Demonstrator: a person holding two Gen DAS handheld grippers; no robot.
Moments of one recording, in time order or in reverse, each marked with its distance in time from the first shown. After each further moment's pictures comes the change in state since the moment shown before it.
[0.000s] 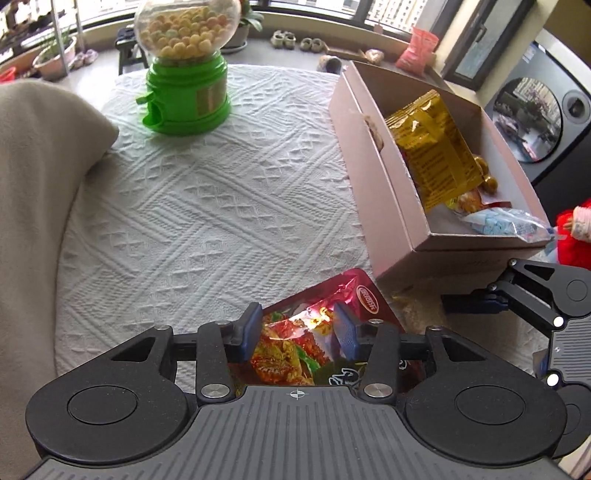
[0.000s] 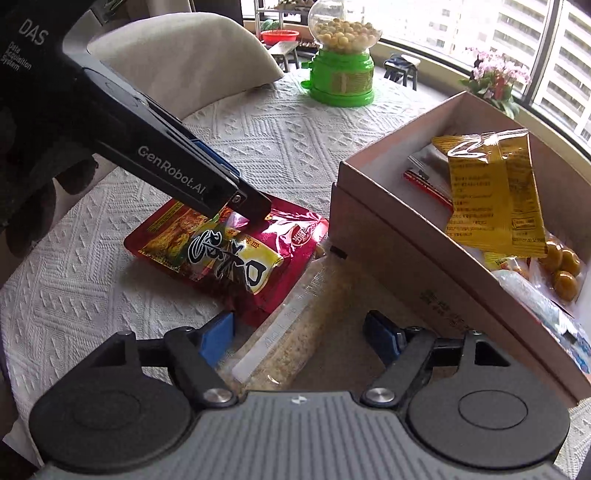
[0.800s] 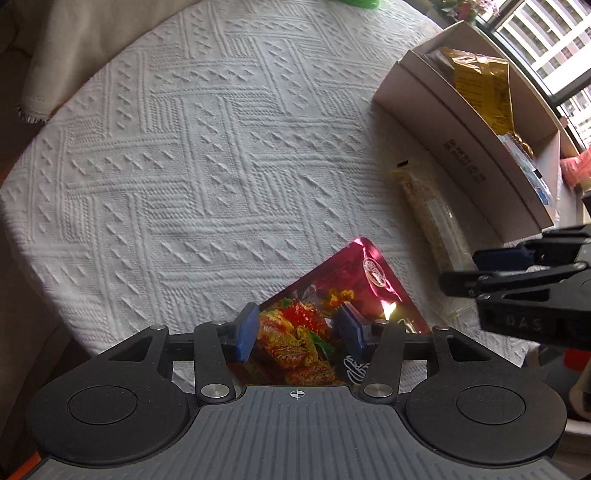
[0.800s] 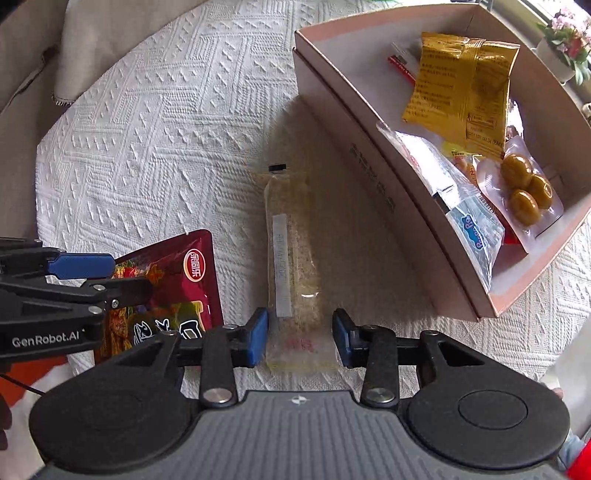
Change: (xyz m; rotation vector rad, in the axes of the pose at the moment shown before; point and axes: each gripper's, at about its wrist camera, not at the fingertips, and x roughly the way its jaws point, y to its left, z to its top) left arm -0.033 -0.155 -0.131 -0.746 0.092 0.299; right arm -0.041 -0.057 -0.023 -0.201 0.435 0.098
